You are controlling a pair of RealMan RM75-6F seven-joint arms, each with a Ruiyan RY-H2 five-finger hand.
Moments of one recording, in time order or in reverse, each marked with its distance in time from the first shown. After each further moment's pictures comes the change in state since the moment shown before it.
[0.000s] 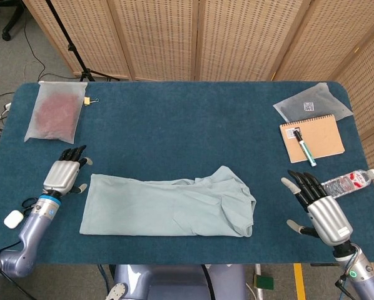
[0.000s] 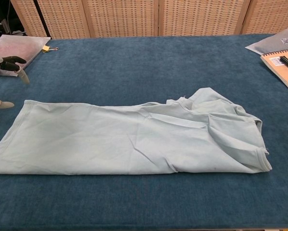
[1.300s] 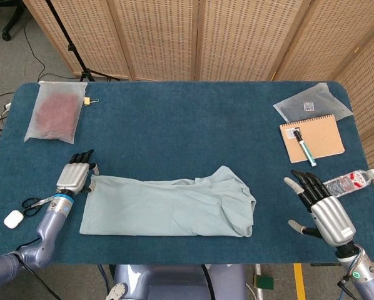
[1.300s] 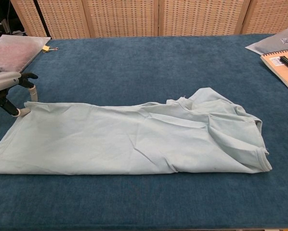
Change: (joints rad) left arm -0.050 -0.138 -0.014 0.130 -0.135 -0.072 0.036; right arm -0.024 0.005 0.030 0.009 -0.023 -0.003 0.043
